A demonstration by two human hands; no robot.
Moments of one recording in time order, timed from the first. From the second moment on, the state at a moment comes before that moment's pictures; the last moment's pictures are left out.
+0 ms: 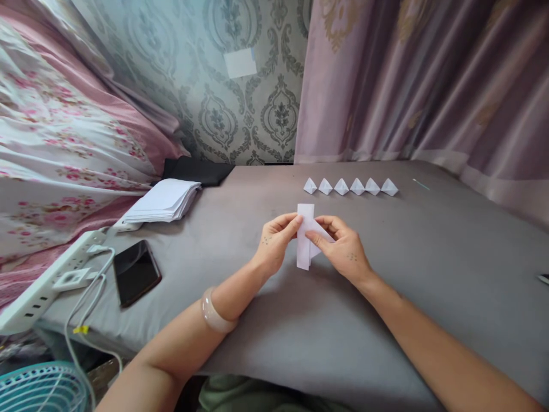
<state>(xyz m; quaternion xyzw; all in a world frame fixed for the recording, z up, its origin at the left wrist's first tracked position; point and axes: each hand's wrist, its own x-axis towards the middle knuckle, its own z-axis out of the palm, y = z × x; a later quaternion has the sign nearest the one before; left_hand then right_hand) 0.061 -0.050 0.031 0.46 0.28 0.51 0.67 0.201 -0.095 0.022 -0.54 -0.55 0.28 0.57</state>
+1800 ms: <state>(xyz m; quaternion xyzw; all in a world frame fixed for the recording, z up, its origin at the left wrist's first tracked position) 0.019 -0.014 0.048 0.48 0.33 0.65 0.49 0.118 -0.032 0.067 -0.52 -0.68 -0.13 0.50</state>
